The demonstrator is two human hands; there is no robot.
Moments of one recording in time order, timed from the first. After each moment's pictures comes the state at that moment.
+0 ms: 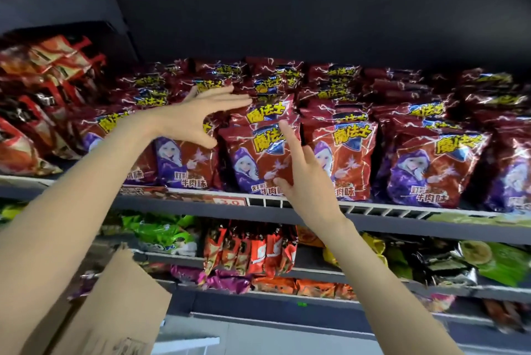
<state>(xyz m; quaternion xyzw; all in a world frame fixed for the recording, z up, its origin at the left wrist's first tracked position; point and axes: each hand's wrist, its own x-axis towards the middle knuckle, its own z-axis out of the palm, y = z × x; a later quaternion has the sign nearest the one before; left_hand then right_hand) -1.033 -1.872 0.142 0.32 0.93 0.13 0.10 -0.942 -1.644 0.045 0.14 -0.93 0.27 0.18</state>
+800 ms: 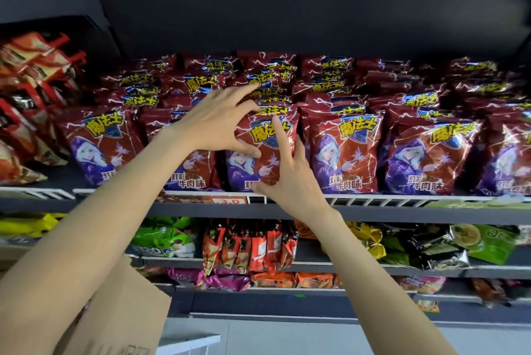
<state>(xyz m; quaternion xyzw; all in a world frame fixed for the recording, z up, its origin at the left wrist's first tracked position) -1.038 -1.828 0.117 0.34 0.93 -0.05 -0.07 -0.946 -1.664 0.039 0.10 -0.92 0.38 0.11</state>
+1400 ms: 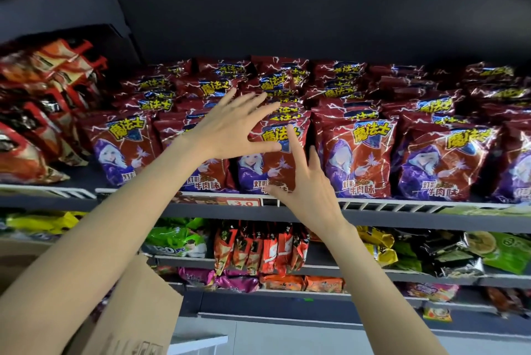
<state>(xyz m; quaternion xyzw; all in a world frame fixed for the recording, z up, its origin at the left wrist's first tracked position) -1.032 -1.835 0.115 0.34 0.93 -0.05 -0.11 -0.930 -1.668 0.047 0.07 -0.95 0.29 0.11</state>
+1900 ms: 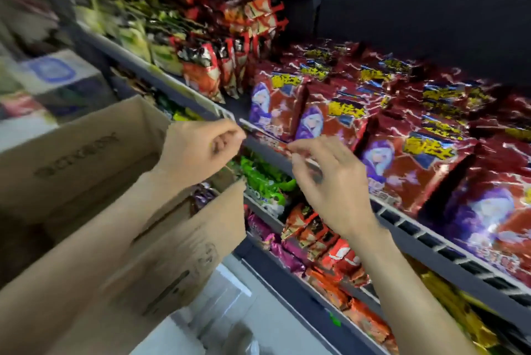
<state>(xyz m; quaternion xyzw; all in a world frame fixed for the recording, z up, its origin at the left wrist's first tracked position) -0.826 -1.982 0.091 0.06 0.92 0.13 -0.37 -0.899 -1.761 0.083 0.45 -0.77 0.38 0.25</state>
